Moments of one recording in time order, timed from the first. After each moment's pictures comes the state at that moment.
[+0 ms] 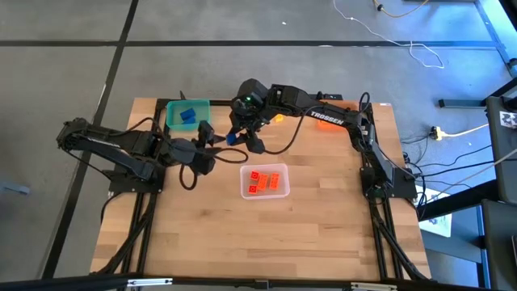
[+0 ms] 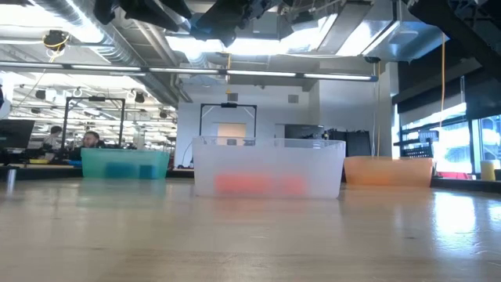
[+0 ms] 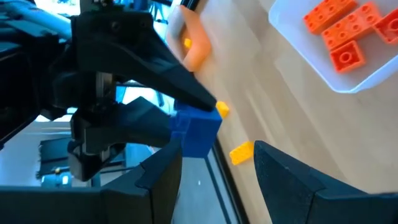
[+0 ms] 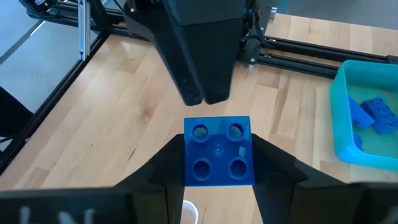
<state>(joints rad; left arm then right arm) -0.19 1.05 1.04 -0.56 -0.67 0.91 -0.24 2.18 2.34 -0.93 -0.50 -0.34</state>
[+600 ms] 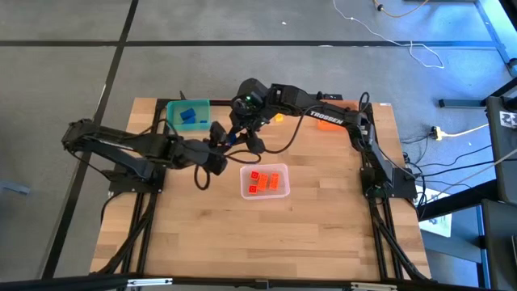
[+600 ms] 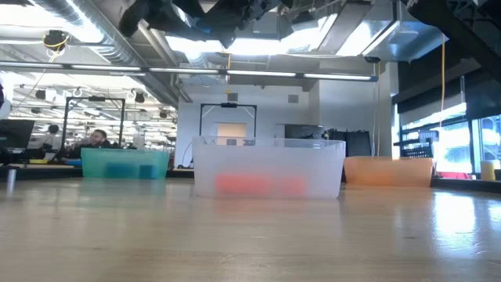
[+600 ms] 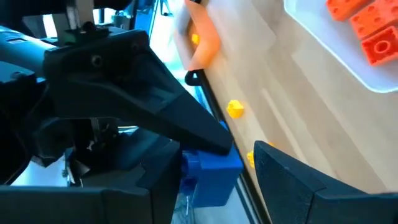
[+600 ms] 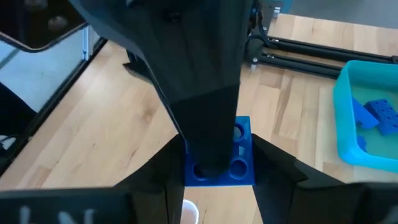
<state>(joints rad) -0.15 1.16 1.04 -0.42 -0.71 1.03 -0.24 2.18 2.34 -0.93 -0.53 -0.35</state>
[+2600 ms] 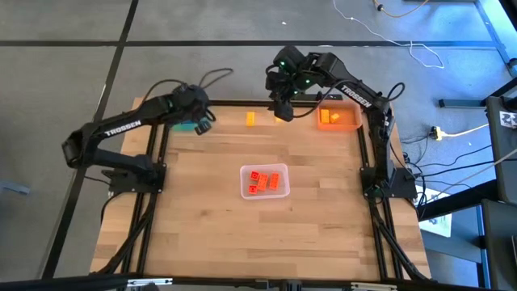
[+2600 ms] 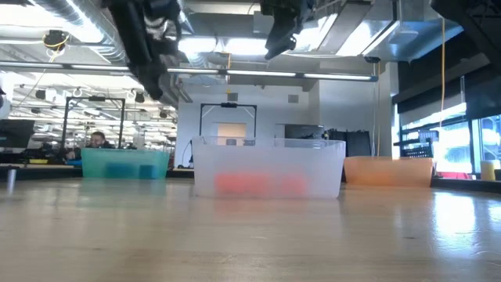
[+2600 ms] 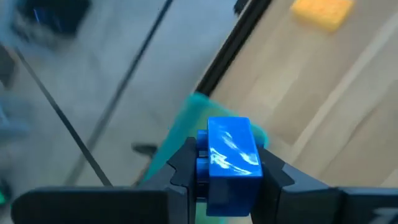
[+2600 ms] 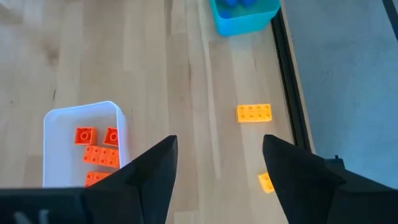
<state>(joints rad) 0.57 1.18 1.03 -0.75 -0.49 0.18 -0.47 2.00 2.34 -1.31 -0.23 -0.33</state>
